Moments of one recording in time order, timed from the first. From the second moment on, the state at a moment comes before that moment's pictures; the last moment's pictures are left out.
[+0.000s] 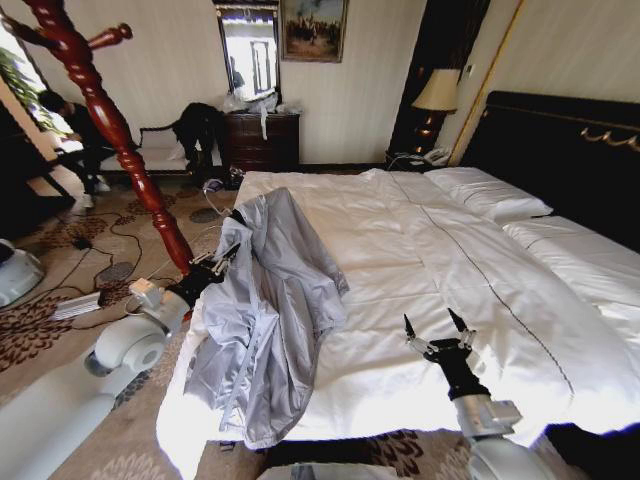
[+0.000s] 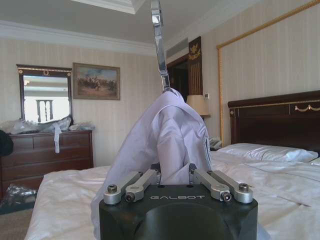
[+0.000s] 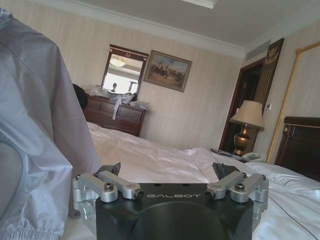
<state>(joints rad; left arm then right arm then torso) 1.30 -0.57 -0.52 -2.15 -0.91 -0.01 -0.03 -1.90 1.17 0.66 2.26 0.12 0.19 0.16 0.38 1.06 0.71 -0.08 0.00</state>
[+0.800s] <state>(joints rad) 1.41 -0.62 -0.69 -2.29 -0.93 0.13 -0.28 -1.89 1.17 0.66 2.26 0.12 0.19 0.16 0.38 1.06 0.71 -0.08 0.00</state>
